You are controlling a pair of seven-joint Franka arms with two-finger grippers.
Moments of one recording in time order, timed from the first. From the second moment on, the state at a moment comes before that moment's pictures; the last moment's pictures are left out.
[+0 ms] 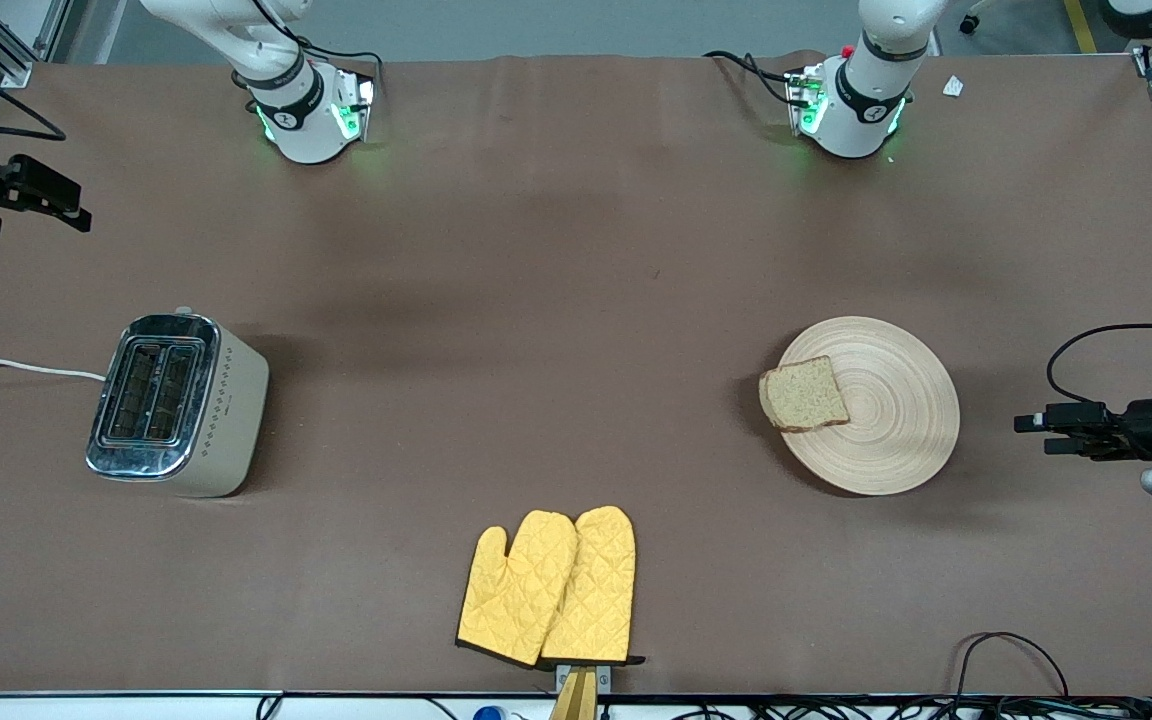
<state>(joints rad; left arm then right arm) 0.67 0.74 -0.62 -1.26 -0.10 1.69 0.45 -0.02 -0.07 -0.02 -1.59 0.00 1.43 -0.08</state>
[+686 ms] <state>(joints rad) 0.49 0.37 -0.61 -1.26 0.02 1.57 0.26 -0.04 -0.06 -0.04 -1.58 0.00 1.43 -0.08</state>
